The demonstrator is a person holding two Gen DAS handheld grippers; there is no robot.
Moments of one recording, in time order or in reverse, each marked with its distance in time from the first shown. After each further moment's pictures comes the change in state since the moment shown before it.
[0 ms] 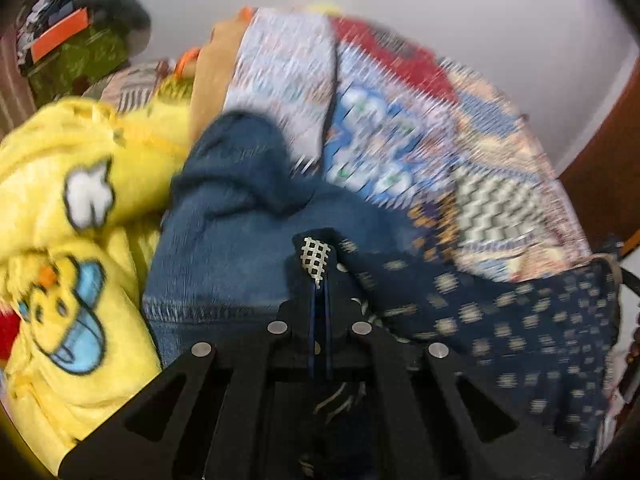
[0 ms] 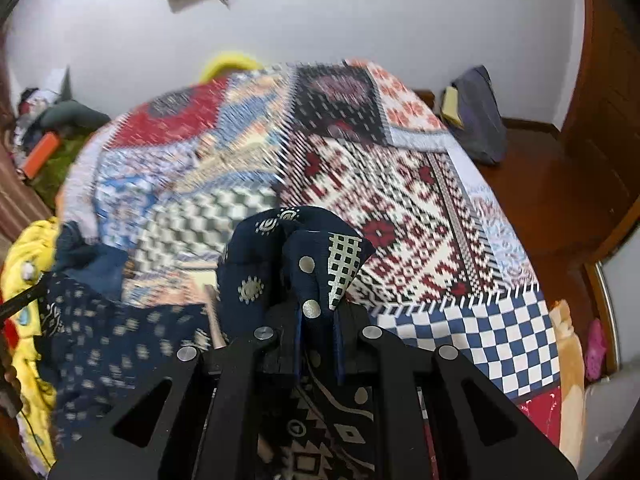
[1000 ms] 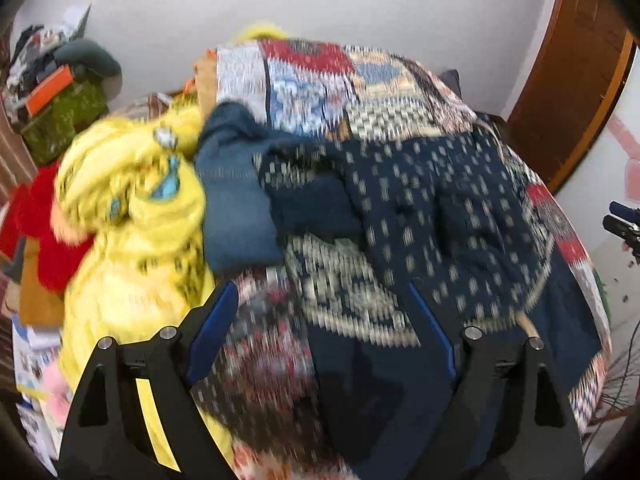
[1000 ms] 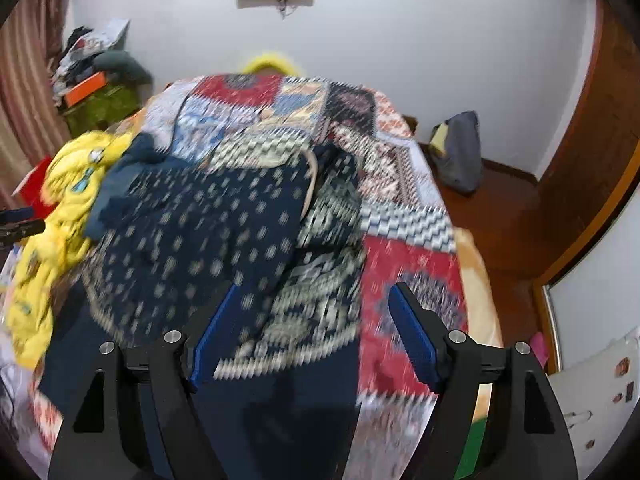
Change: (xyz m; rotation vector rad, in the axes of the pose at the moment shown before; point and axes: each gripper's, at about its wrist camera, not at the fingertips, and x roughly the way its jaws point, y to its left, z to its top) left arm -0.214 -0.023 -0.170 0.238 -0.022 -0.074; right arm -0.219 0.021 -0.163 -0.257 -0.058 -0.064
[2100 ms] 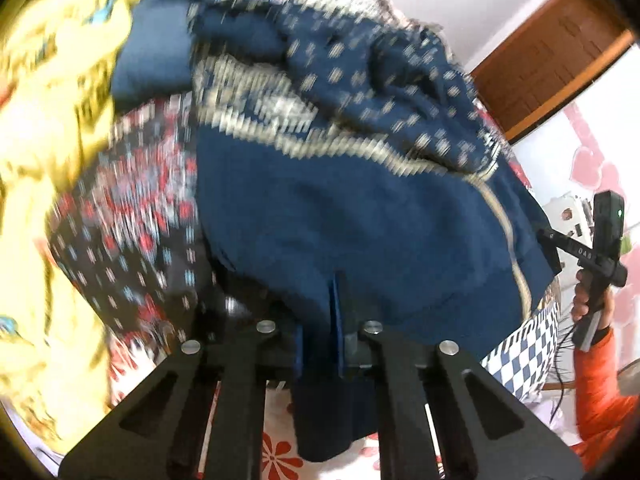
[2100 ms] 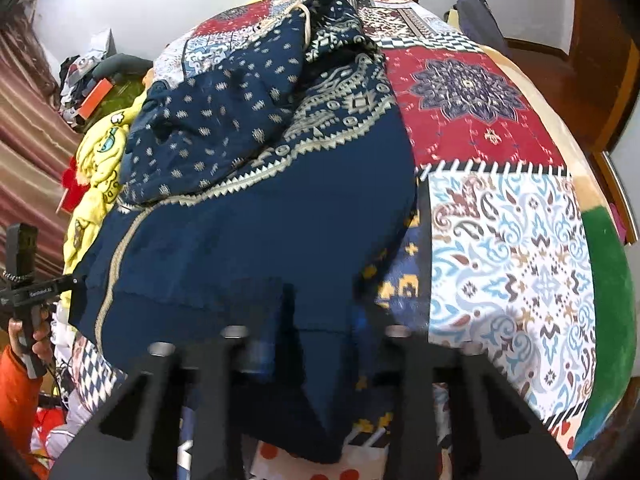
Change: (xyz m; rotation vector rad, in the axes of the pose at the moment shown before) left arm 0.033 -0.043 -0.105 -0.075 0.173 -0.272; right arm 0.039 -0.011 -0.124 0.285 0.167 0.280
